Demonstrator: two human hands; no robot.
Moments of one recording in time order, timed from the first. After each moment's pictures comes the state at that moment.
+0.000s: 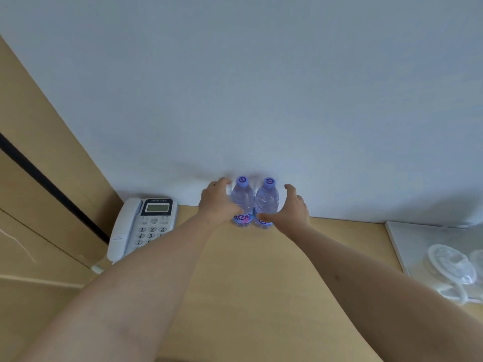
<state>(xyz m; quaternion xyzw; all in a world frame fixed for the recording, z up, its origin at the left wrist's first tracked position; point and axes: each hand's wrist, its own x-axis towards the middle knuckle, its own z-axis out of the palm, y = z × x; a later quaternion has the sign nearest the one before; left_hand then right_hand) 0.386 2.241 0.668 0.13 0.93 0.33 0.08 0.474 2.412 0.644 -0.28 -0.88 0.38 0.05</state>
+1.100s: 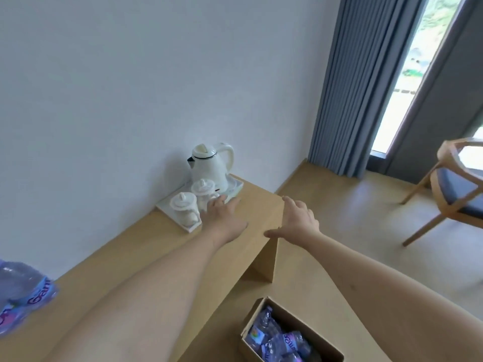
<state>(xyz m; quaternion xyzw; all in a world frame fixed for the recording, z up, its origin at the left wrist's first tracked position) 0.821 2.528 0.687 0.64 0.75 0.11 0.12 1.021 2.547 0.682 -0.67 -0.69 0.25 0.13</state>
